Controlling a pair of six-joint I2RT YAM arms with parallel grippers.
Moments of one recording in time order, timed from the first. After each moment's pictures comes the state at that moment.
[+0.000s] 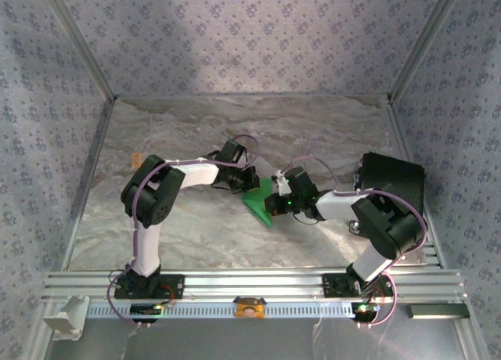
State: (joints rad) left arm -0.63 2.00 1.17 -0.17 0.48 -0.79; right arm 0.61 1.61 0.59 0.19 -0.41 0.46
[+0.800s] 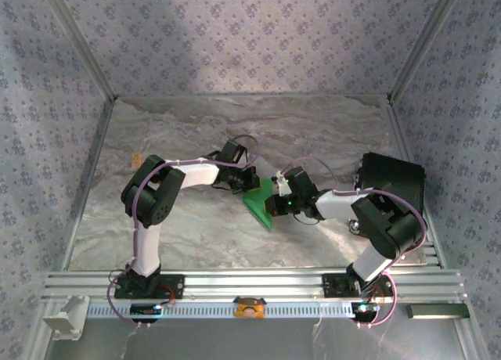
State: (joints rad) left arm -0.64 2.00 1.17 -0.17 0.48 -0.79; right arm 0.61 1.61 0.60 0.15 -0.43 0.46
